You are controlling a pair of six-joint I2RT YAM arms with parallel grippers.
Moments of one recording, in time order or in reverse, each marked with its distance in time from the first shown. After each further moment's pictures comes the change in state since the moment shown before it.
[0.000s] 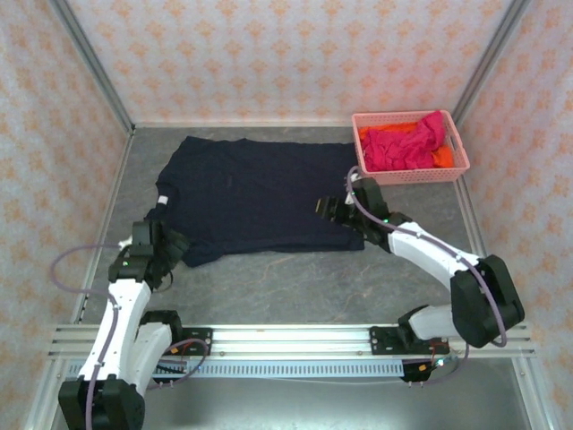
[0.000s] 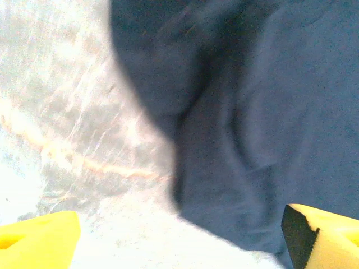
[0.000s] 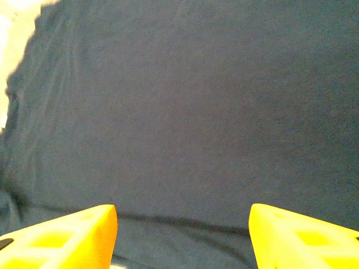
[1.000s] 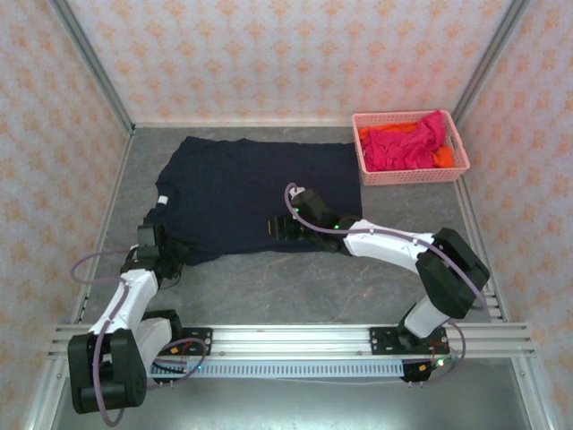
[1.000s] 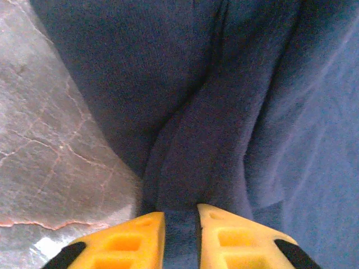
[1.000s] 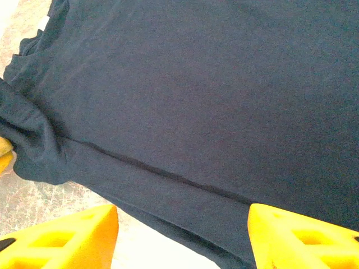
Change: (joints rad) left arm 0.073 0.206 -0.141 0.427 0.177 -0.068; right arm 0.309 0.230 0.173 0.035 0.095 -0.035
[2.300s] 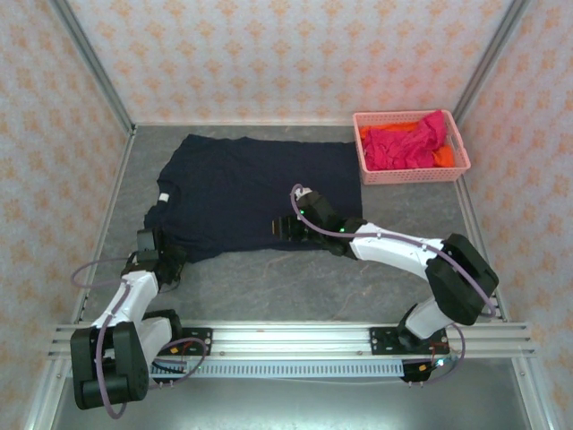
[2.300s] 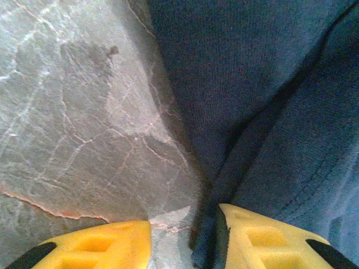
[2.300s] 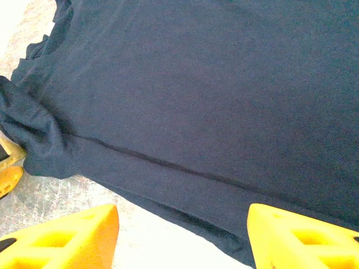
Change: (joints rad) left arm 0.032 0.058 -0.056 0.064 -0.003 -0.033; right arm 0.000 -0.061 -0.042 0.000 0.023 0.023
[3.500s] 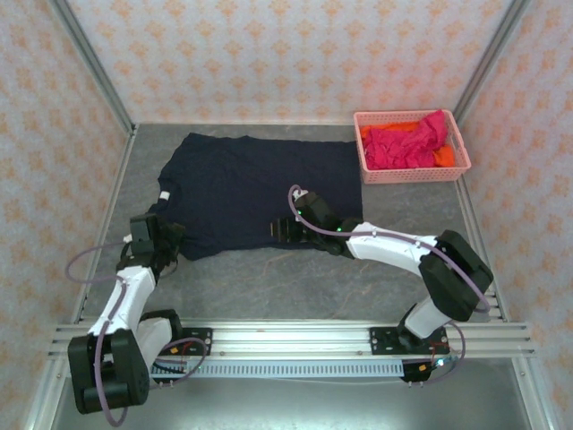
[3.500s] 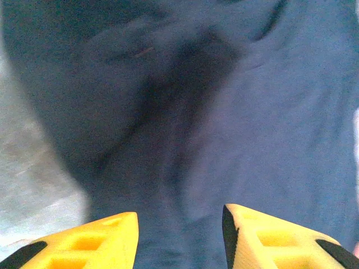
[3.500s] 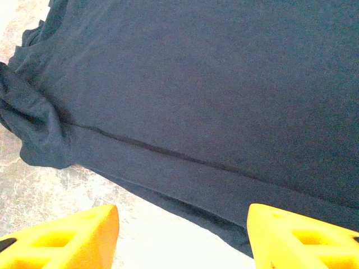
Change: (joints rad) left arm -0.001 -0.061 0.128 0.046 0.022 -0.038; right arm 0.000 0.040 0.006 0.005 -0.027 0.020
